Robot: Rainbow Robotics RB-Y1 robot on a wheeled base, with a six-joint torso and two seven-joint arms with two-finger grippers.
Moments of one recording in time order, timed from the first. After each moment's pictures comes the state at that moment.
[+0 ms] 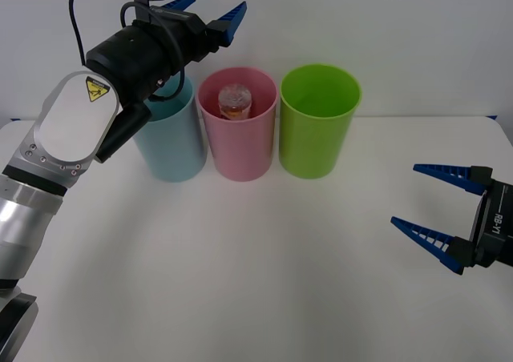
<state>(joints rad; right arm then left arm) 0.09 -0.48 -0.41 -1.76 1.21 -1.33 -0.15 -0.68 0.44 -0.17 -1.49 -1.91 -0.36 1.05</state>
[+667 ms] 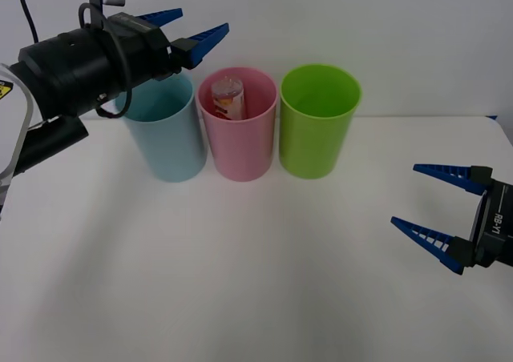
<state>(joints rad) 0.09 -0.48 -0.41 -1.76 1.21 -1.33 -0.15 -0.48 0.52 0.04 -1.82 -1.77 -0.77 1.04</state>
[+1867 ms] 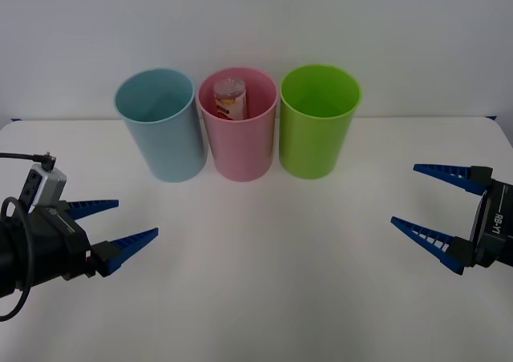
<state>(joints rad) 0.09 -0.48 -0.41 -1.76 1.21 -1.33 -0.15 0.28 0.56 0.29 -2.25 -1.76 -1.11 1.04</state>
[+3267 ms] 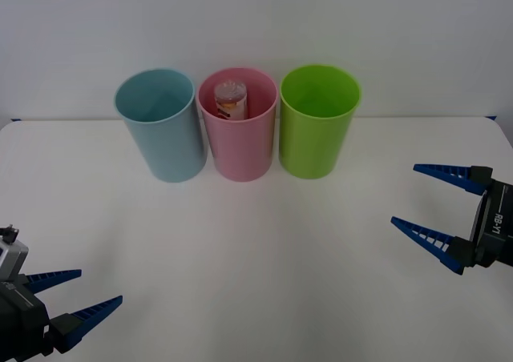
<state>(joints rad) 0.09 -0.48 -0.41 -1.76 1.21 -1.33 -0.15 0.55 0.46 0.44 -2.28 -1.73 -1.23 0.95</state>
